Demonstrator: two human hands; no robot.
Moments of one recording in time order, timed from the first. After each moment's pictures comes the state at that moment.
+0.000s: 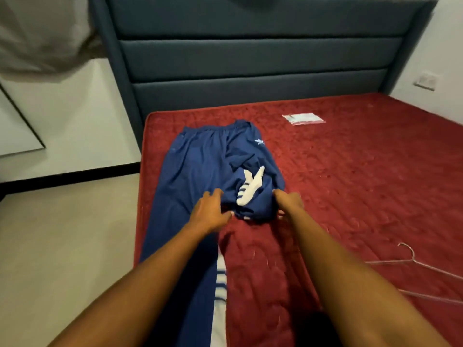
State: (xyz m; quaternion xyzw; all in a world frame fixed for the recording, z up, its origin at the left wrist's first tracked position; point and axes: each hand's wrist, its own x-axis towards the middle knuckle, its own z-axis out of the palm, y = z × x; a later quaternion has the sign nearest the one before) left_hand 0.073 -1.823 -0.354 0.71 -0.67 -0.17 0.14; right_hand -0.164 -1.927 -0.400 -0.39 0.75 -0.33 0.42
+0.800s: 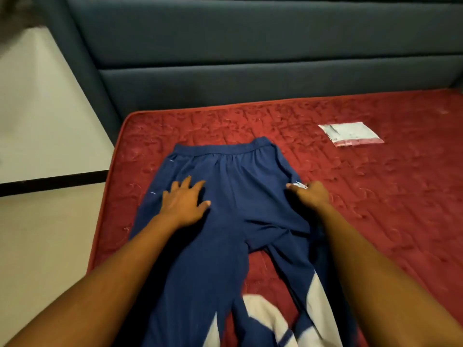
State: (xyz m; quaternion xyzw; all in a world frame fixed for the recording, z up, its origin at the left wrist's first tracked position) left_hand 0.211 -2.159 -0.379 0.75 -0.64 -0.15 0.01; right_hand -0.126 -2.263 -0.383 -0.48 0.75 -0.26 0.37
